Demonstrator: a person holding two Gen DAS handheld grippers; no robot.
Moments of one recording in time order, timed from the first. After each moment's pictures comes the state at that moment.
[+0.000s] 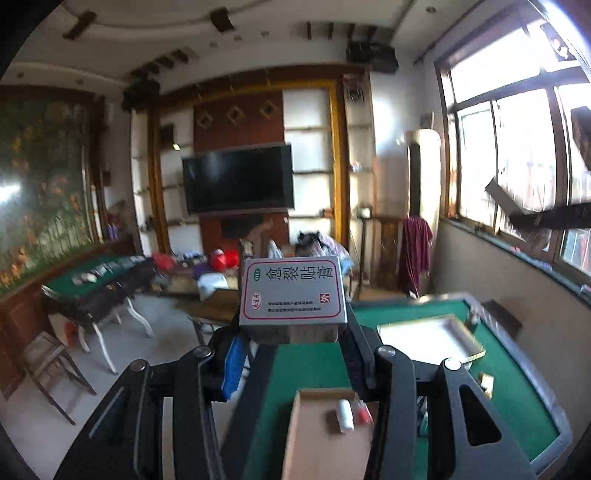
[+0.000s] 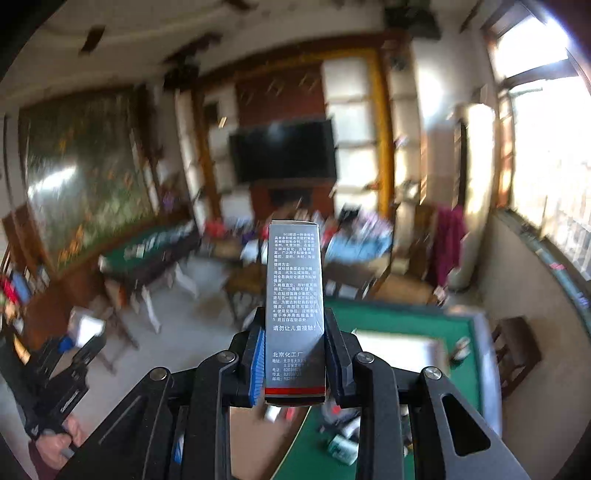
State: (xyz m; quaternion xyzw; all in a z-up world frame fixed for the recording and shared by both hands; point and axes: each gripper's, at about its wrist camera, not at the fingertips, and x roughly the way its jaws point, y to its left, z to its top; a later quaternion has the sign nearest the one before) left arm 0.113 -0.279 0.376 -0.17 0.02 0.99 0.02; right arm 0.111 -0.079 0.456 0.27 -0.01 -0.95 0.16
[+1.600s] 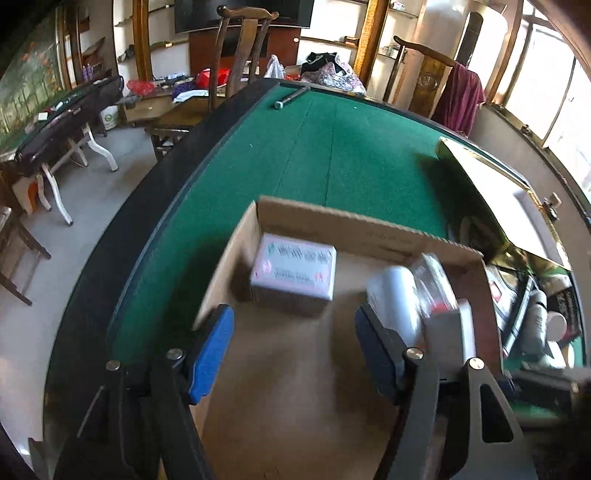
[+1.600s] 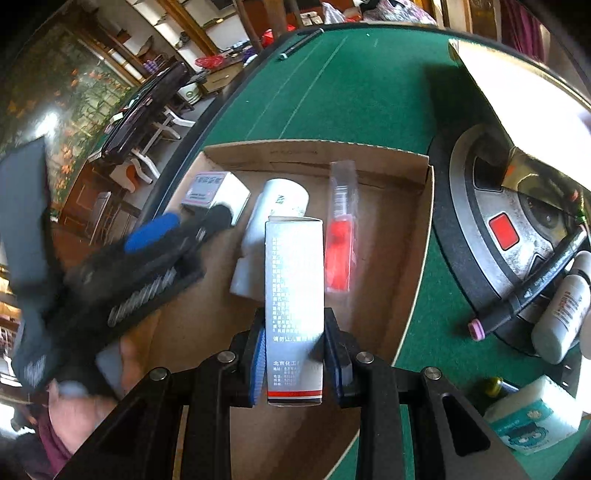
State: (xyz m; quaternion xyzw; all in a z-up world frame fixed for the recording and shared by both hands) left arm -0.099 -0.264 0.037 -0.47 -0.07 0.88 0.01; right arm -0.065 -0.144 0.030 0.58 -0.08 -0.78 0.21
